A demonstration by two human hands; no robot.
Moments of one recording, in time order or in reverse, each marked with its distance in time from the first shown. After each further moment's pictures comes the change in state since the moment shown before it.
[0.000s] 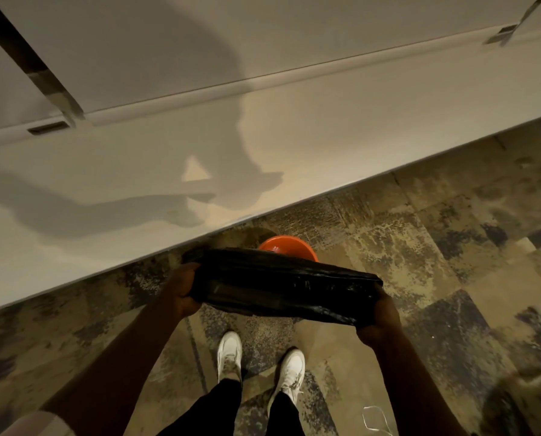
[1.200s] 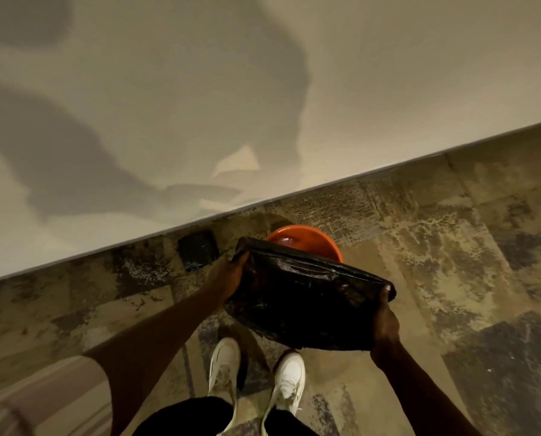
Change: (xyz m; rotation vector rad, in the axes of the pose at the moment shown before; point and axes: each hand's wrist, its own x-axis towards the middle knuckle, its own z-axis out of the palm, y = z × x) left_hand 0.209 -0.104 0.067 0.578 0.135 0.054; right_hand 0.214 0.061 0.011 -0.549 0.062 -0.122
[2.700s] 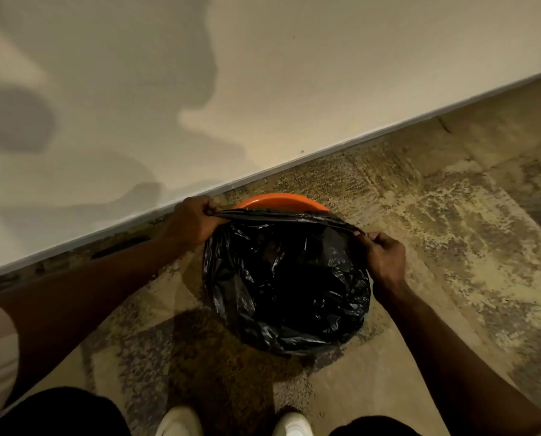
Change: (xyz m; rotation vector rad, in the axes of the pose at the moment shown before) left_hand 0.301 -0.041 0.085 0.452 0.173 0.809; right_hand 0.317 0.067 0.072 0.010 0.062 -0.588
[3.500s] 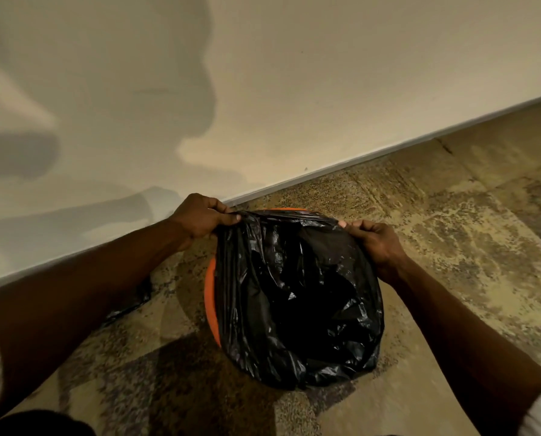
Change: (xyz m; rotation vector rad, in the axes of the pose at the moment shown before) left_hand 0.045 0.010 -0.005 -0.273 -0.159 -0.186; right_hand 0.058 -0.027 0.040 0.047 -0.311 0.001
